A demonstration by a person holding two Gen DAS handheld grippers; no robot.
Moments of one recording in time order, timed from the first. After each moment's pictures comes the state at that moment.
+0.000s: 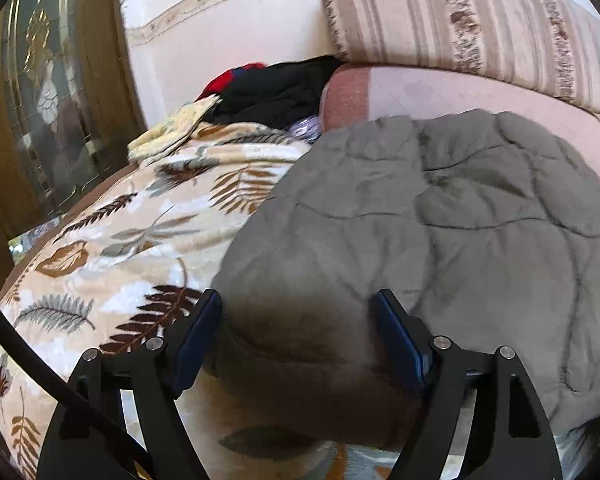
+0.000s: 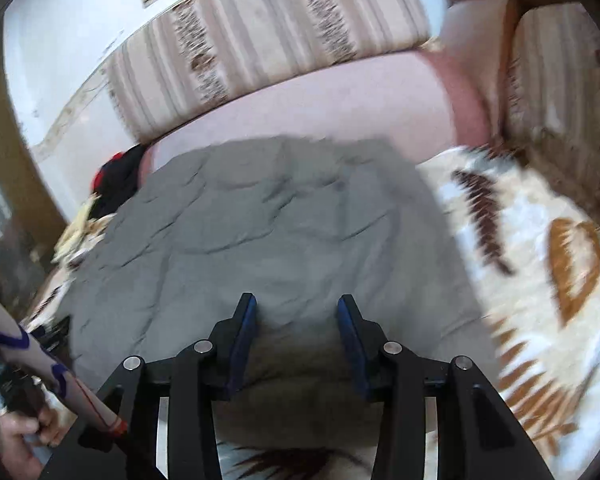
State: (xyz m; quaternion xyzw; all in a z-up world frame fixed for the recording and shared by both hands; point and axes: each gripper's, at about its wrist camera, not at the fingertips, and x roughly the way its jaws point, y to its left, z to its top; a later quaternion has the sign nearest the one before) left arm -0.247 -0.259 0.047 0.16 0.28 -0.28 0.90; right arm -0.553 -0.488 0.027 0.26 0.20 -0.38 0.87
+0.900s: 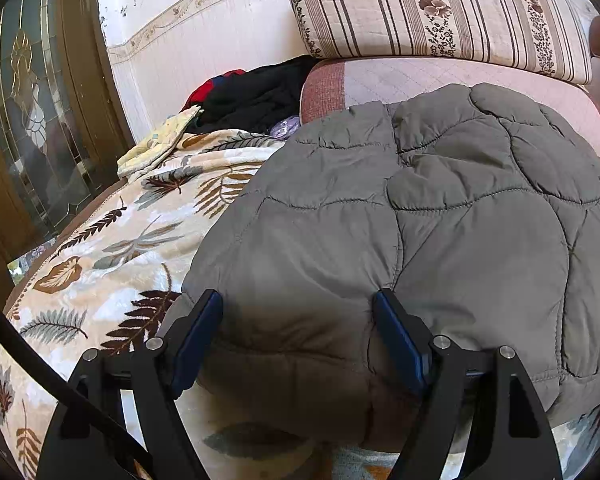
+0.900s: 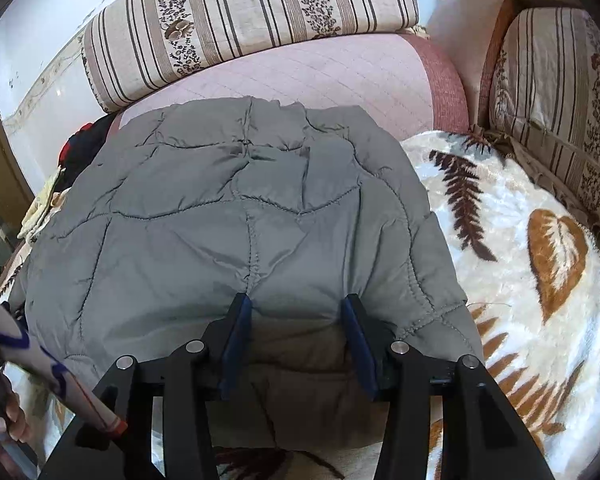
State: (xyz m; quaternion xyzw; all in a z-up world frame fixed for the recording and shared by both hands) left arm -0.257 -0.270 0.033 0.19 0.26 -0.29 0.90; right arm -0.542 -0.492 0.006 0.24 0.26 -0.41 0.84
